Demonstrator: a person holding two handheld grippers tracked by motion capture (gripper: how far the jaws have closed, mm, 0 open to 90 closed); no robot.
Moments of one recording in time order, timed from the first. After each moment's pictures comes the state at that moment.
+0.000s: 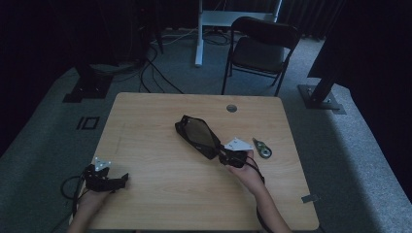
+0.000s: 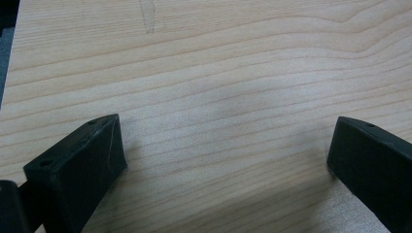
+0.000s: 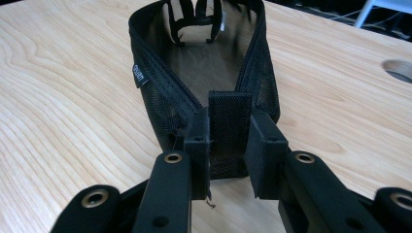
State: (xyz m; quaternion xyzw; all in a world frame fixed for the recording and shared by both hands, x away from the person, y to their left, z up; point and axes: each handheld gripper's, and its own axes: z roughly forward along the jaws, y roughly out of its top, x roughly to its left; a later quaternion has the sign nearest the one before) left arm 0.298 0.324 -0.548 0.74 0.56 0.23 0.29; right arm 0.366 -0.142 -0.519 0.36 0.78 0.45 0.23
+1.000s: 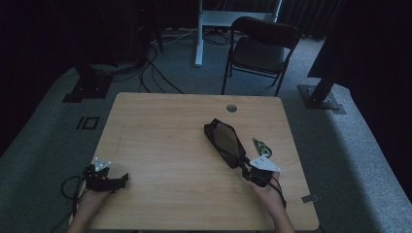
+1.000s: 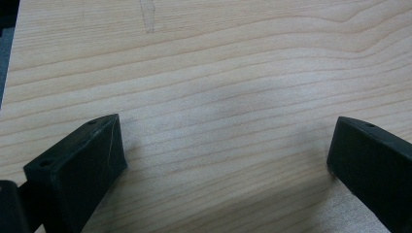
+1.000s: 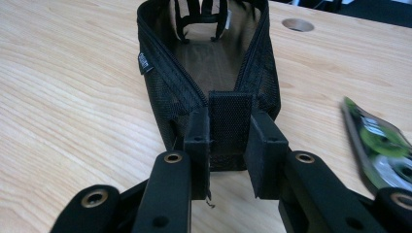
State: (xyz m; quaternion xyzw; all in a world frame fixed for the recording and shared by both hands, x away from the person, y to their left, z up) left arm 0.298 0.324 -0.548 0.74 0.56 0.23 0.29; right arm 0.305 -0.205 -0.527 0.44 0.73 0.44 0.28
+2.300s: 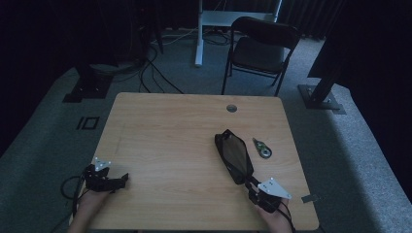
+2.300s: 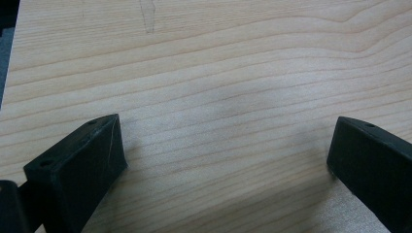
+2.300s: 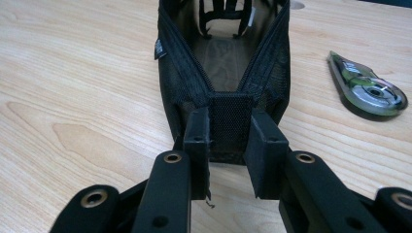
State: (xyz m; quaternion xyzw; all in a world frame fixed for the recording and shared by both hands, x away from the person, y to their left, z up) left arm 0.298 0.324 -0.548 0.74 0.56 0.23 0.29; right arm 0.234 -0.216 -0.533 0.46 0.72 0.44 0.28
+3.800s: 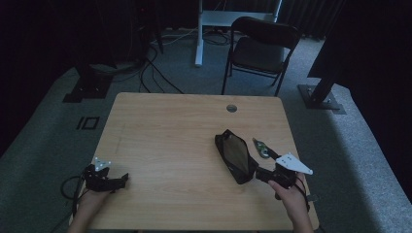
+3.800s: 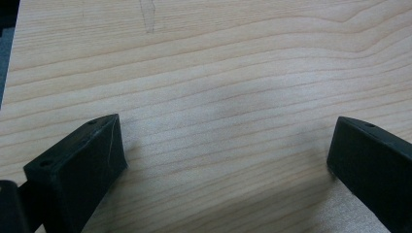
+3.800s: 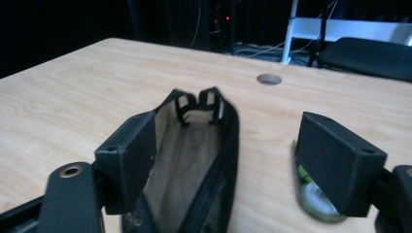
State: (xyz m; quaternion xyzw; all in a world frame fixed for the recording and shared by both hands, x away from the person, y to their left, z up) left arm 0.298 0.324 -0.548 0.74 0.56 0.23 0.29; right arm 0.283 -0.251 -0.471 0.43 0.68 0.51 0.29
